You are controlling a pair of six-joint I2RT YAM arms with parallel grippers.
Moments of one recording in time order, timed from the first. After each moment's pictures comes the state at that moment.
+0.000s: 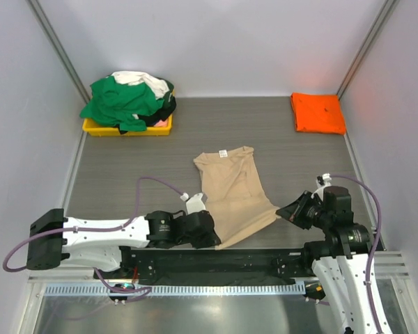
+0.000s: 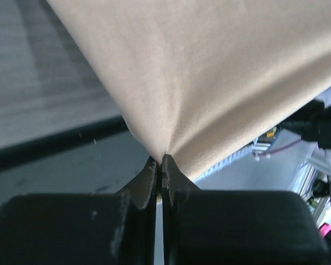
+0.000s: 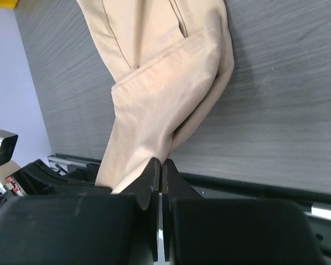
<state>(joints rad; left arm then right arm) -1.31 1.20 0.70 -0.38 -0.21 -1.36 0.06 0.41 0.57 -0.91 -0.42 0.72</state>
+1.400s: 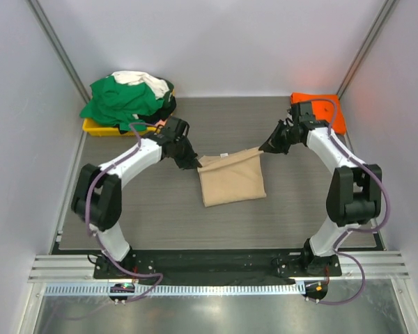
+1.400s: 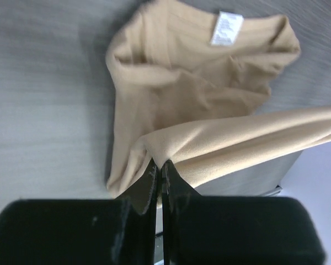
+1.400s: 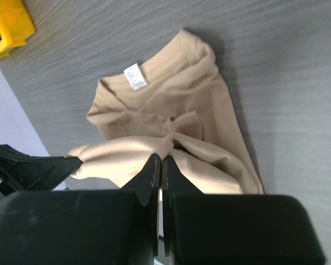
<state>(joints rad) -0.48 1.71 1.28 -0.57 0.19 -0.95 0.08 1.66 1.30 -0.61 -0.41 0.65</state>
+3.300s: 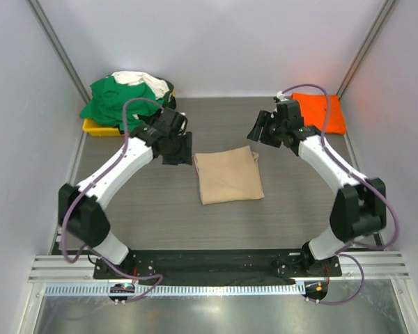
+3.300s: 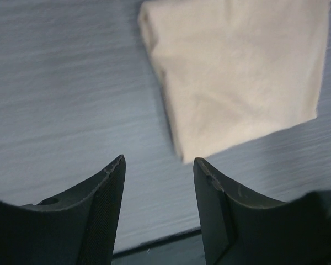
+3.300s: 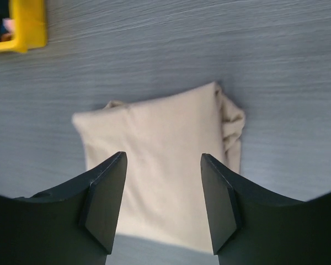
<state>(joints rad) -0.53 1.65 1.49 -0.86 0.02 -0.47 0.27 1.50 1.22 -0.39 -0.15 0.50</state>
